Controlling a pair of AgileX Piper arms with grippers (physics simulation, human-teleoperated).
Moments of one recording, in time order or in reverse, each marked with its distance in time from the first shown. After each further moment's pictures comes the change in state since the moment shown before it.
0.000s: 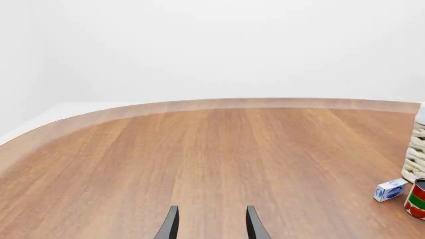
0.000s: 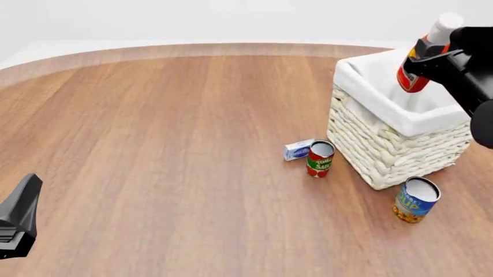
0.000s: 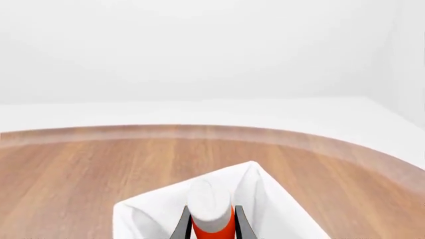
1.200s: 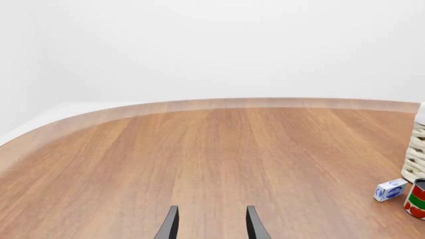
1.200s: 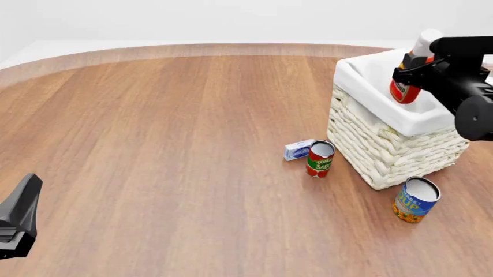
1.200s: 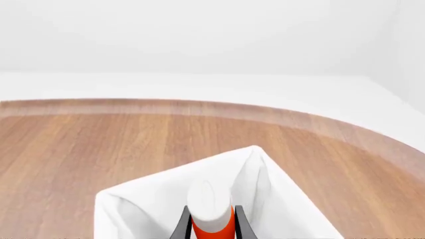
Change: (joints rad) left arm 0.000 0.000 0.000 0.000 0.000; right arm -0.004 0.122 -0.071 0.060 -0.037
